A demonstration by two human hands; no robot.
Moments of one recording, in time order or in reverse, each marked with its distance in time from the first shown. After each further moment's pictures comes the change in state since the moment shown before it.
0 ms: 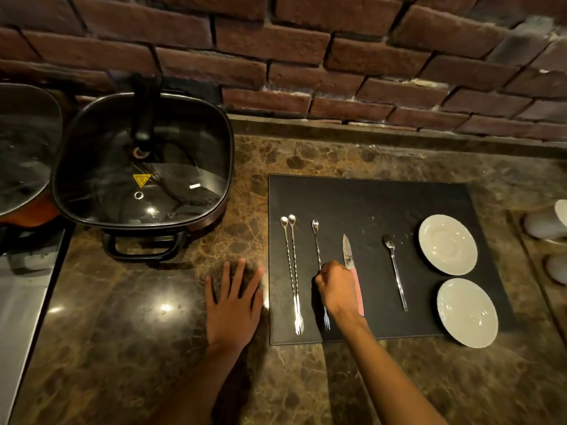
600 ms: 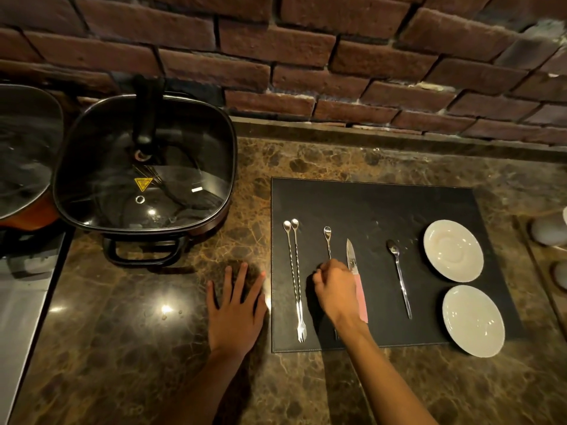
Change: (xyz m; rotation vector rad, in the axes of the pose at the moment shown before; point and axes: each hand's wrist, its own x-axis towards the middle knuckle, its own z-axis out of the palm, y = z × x) left_hand 0.001 0.001 -0.002 -0.018 -0.026 -0.011; right_hand 0.002 -0.014 0.001 0.068 0.080 -0.039
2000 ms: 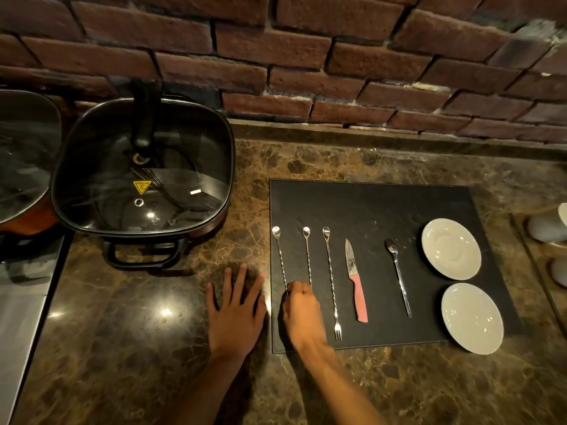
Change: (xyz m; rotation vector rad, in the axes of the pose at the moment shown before) left_hand 0.000 -0.003 0.006 0.034 0.040 0.026; right_hand -0.047 -0.031 0.048 -0.159 -0.218 -0.045
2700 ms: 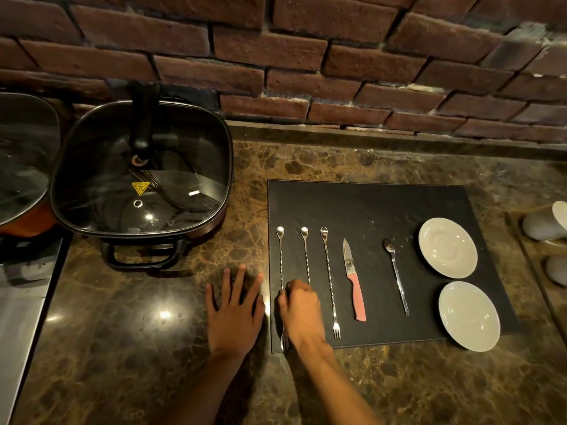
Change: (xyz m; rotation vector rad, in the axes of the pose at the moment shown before) left_hand 0.001 -0.002 0.005 -0.003 0.021 0.010; right_hand 0.002 -0.005 -0.007 0.092 0.059 0.035
